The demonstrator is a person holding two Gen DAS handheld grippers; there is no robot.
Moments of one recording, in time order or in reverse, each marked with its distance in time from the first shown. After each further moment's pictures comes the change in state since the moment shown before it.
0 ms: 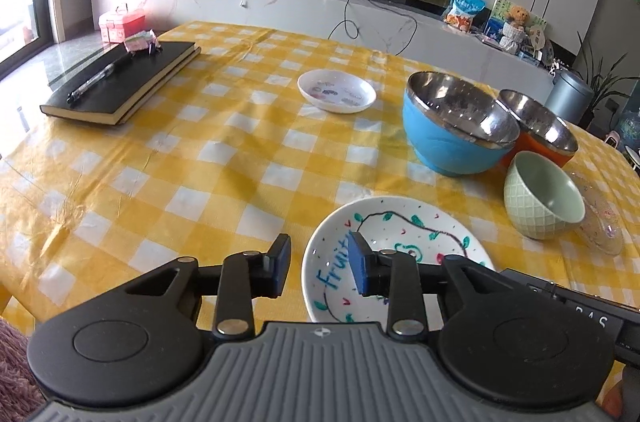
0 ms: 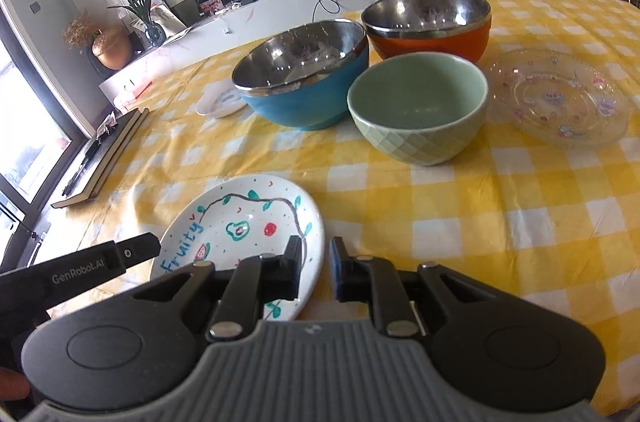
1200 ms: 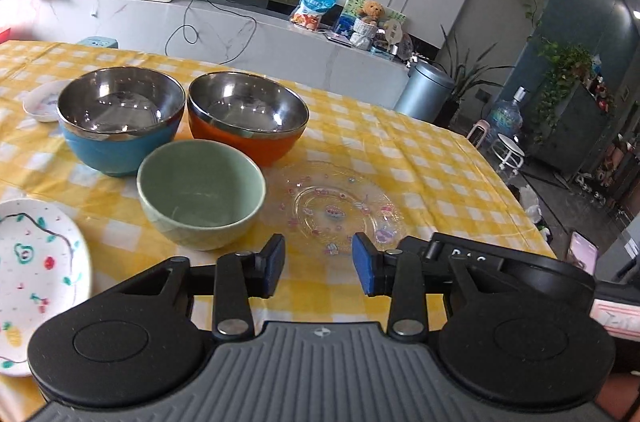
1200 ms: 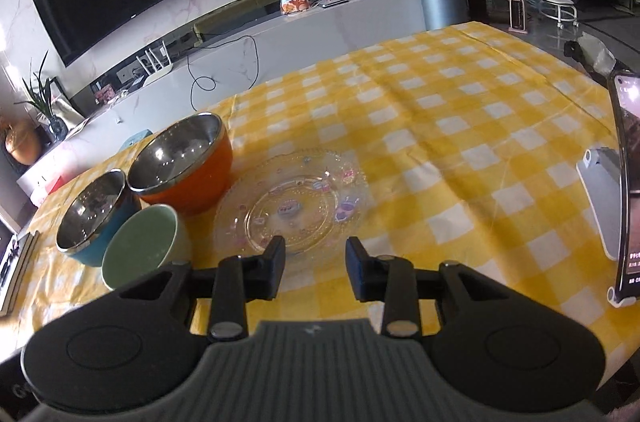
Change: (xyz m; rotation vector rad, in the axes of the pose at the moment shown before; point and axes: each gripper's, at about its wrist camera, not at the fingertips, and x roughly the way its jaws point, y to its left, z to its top) left arm 0.022 -0.214 -0.015 0.062 -0.018 -0.367; right arm -0.070 -0.172 0.058 0.206 -0.174 -0.252
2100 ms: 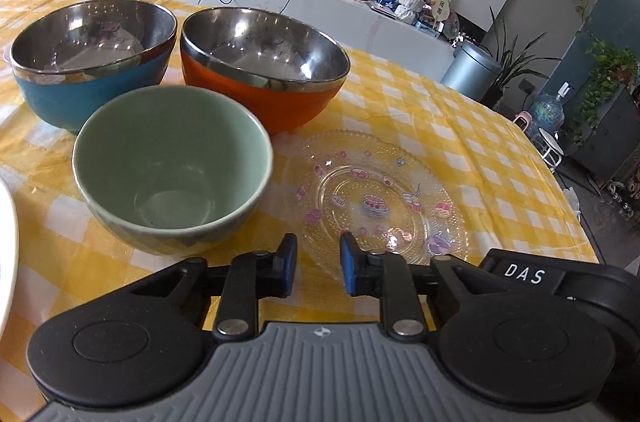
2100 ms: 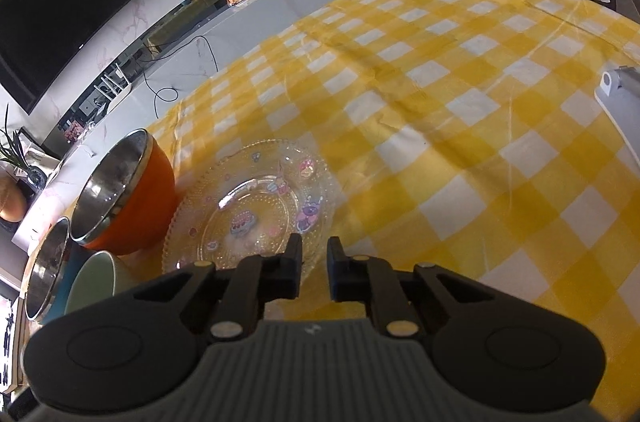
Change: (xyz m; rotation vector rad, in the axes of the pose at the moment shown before) left arm 0.068 0.004 -0.001 -0.085 0.089 0.093; right arm 0.059 -0.031 0.003 0.216 0.068 -0.028
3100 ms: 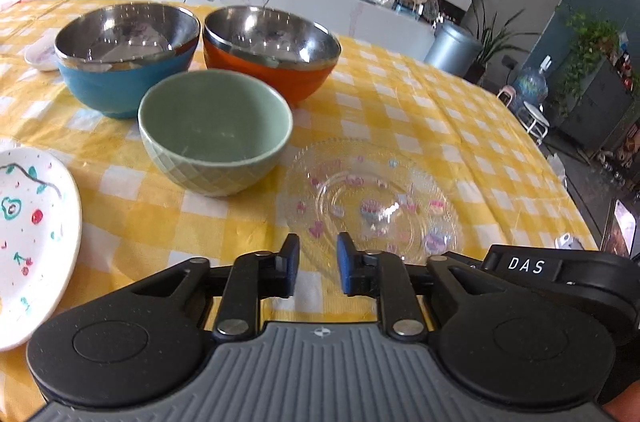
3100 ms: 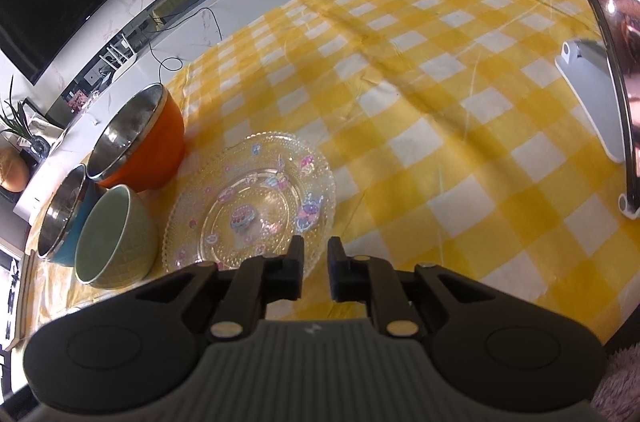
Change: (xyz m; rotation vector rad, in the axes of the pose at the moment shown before) left arm -0.046 0.013 -0.018 0.077 0.025 -0.028; right arm -0.041 -0.010 -0.023 -0.042 0.075 -0.002
